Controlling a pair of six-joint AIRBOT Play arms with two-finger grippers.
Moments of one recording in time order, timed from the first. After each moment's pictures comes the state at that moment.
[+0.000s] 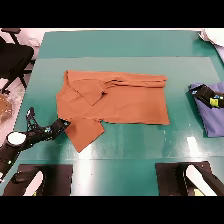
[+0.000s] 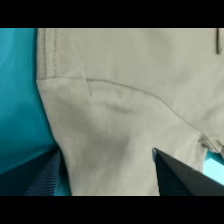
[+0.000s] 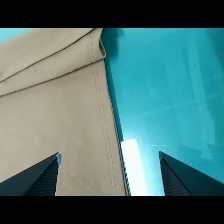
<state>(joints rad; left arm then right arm) 0.12 -0.65 0.21 0.79 -0.70 -1.53 -0.53 -0.90 0.79 -0.86 0.99 1.23</state>
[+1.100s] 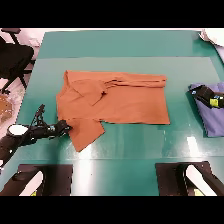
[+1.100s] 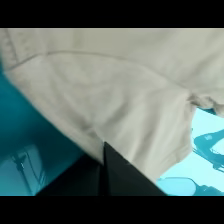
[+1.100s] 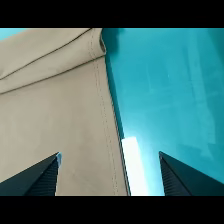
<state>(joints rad) 0.12 -0.81 0.30 0.66 -0.86 -1.31 -0.53 -0.90 0.79 -0.86 1.00 1.23</state>
